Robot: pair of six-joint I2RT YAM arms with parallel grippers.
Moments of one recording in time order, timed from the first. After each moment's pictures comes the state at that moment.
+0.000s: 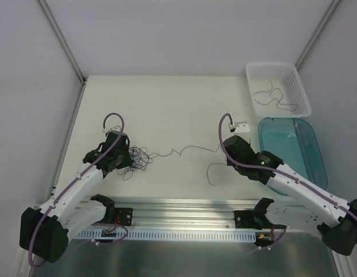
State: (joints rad) left arm -0.36 0.93 0.61 -0.64 -0.16 -0.65; right arm 0.87 0.93 0.84 -0.82 0.65 0.50
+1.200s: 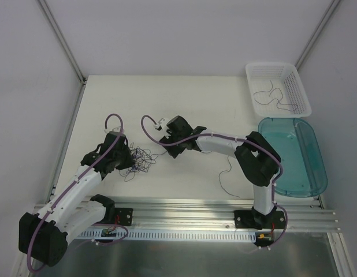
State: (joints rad) left arm -0.36 0.89 0.61 -0.66 -0.06 -0.62; right arm 0.89 1.93 1.31 -0.30 -0.03 -0.05
